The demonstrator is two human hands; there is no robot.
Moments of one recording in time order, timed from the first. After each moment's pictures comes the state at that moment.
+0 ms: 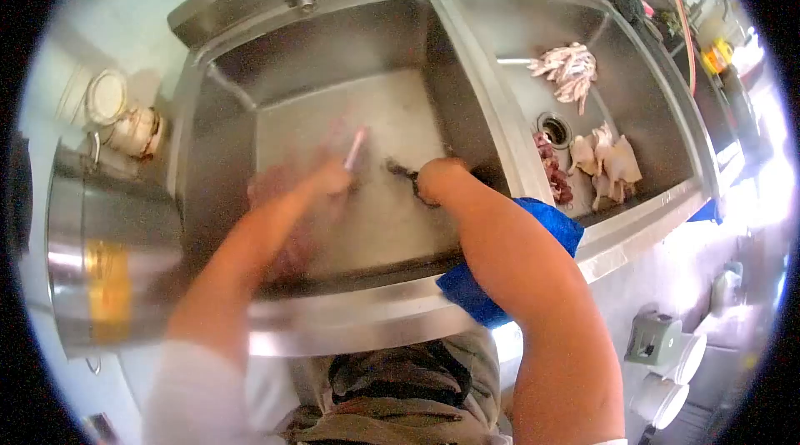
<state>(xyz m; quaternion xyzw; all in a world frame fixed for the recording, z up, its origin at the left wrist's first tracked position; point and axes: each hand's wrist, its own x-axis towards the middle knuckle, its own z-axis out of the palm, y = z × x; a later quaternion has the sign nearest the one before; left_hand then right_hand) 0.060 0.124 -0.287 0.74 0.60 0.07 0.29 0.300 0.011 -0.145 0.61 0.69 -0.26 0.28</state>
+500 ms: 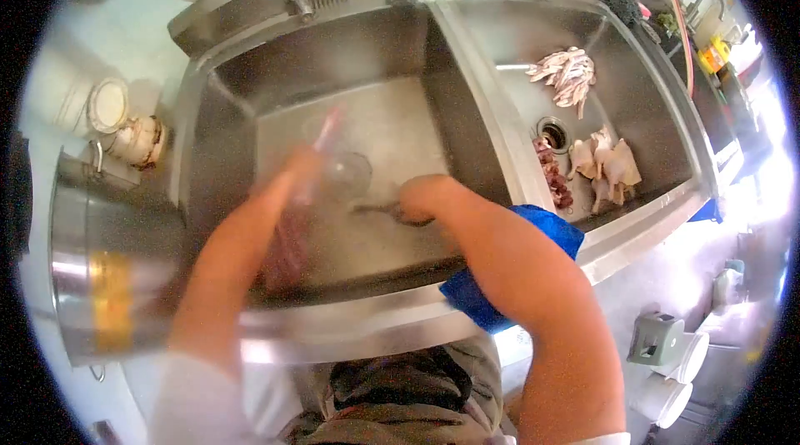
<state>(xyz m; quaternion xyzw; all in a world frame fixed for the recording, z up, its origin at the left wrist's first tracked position) 0.017 0.159 -0.248 0.70 0.61 0.14 0.35 0.271 0.004 -0.111 0.56 0.74 -0.30 0.23</state>
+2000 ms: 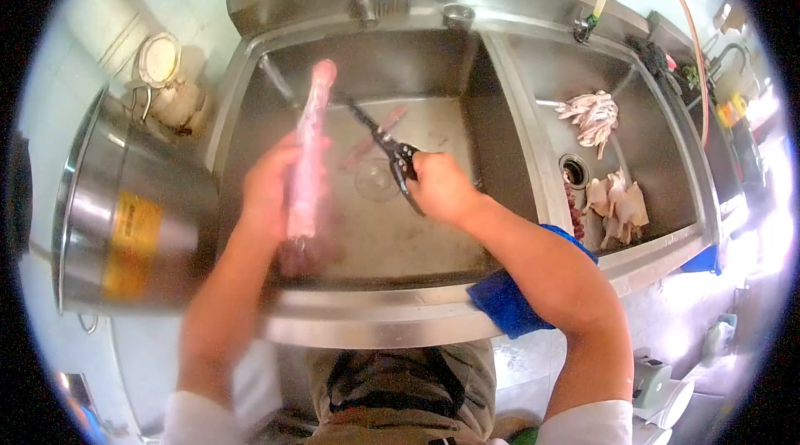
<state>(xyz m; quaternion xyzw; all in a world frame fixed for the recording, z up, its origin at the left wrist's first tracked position) 0.006 -0.003 -0.002 0.31 0.40 0.50 0.70 0.248 0.007 -0.088 0.56 0.78 -0.17 -0.22</state>
